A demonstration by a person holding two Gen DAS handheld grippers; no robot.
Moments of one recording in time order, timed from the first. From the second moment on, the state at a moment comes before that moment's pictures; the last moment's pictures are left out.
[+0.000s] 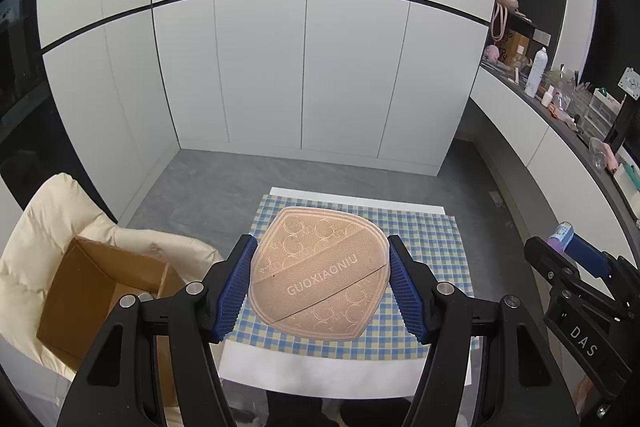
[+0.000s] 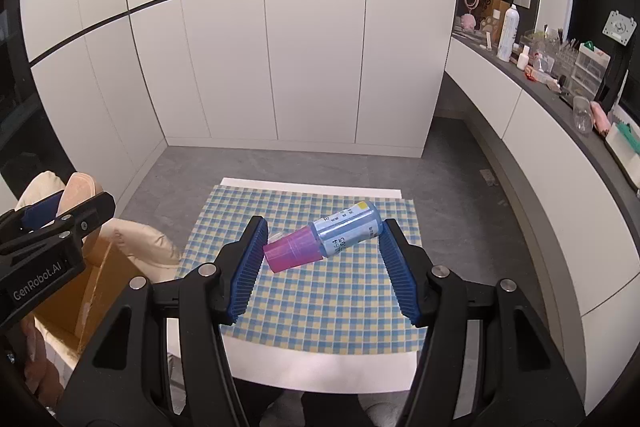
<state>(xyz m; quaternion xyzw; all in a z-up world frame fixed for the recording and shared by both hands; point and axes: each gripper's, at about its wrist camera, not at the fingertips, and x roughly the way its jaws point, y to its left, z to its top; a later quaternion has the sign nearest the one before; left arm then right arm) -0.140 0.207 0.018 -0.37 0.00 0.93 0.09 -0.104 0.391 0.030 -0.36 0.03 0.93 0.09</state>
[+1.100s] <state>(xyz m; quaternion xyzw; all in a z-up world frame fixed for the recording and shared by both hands) -0.008 0.143 -0.031 -0.37 0.02 0.92 0.09 0.041 0.357 -0.024 -0.38 0.07 0.92 0.06</state>
